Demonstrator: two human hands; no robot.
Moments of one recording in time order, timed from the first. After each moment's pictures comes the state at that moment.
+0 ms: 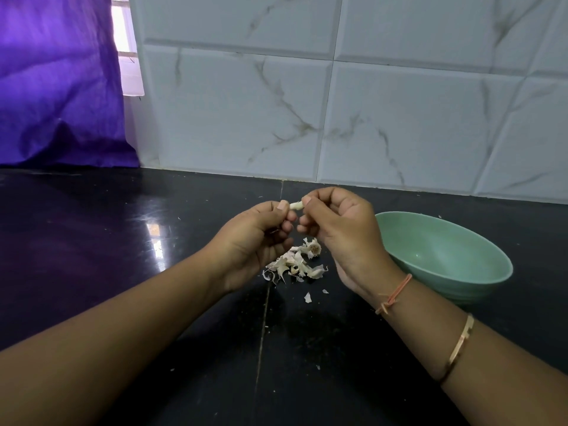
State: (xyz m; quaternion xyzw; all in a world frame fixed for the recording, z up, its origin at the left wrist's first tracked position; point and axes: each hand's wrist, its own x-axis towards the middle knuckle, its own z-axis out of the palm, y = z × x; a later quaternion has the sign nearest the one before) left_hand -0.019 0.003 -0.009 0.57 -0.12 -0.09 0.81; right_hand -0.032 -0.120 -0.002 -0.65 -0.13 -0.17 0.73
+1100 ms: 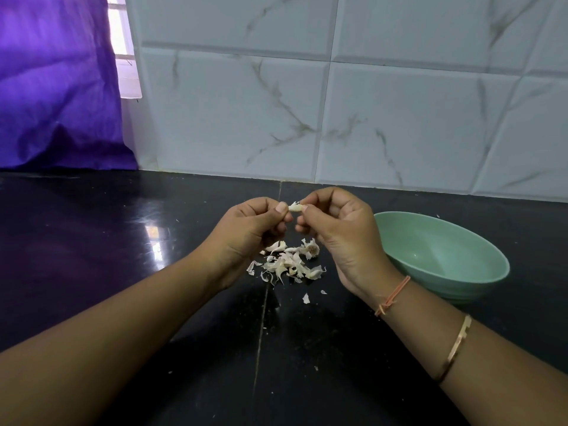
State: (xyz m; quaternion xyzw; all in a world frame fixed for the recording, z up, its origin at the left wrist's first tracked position) left_hand -0.015 0.008 -0.012 0.63 -0.16 0.00 0.76; right_hand -0.032 -0.124 -0.005 -0.64 -0.15 -0.18 0.73
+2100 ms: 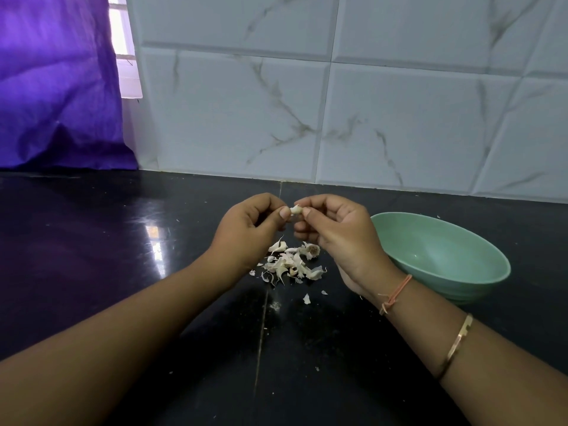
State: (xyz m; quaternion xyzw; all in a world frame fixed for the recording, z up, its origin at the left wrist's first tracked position) left_hand -0.009 0.011 -0.020 0.74 -0.22 0.19 0.60; right_hand -0.026 -0.128 -0.009 -0.69 -0.13 -0.14 0.70
